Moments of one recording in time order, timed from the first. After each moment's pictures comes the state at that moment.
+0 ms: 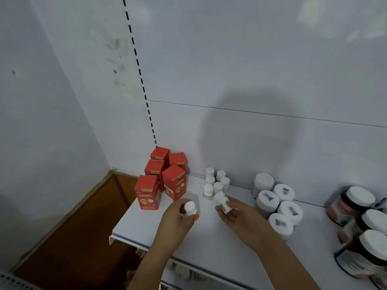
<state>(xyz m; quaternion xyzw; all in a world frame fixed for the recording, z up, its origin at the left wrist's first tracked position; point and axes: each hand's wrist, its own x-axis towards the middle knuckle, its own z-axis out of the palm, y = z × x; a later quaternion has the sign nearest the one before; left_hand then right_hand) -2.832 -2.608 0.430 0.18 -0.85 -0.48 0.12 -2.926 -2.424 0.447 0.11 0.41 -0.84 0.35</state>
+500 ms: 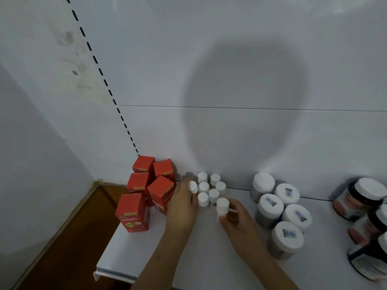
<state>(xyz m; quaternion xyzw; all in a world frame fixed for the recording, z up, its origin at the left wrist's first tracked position) -2.933 -2.614 0.423 0.11 -0.89 -0.39 0.21 -2.937 -2.439 0.395 -0.12 0.77 -0.63 0.06</state>
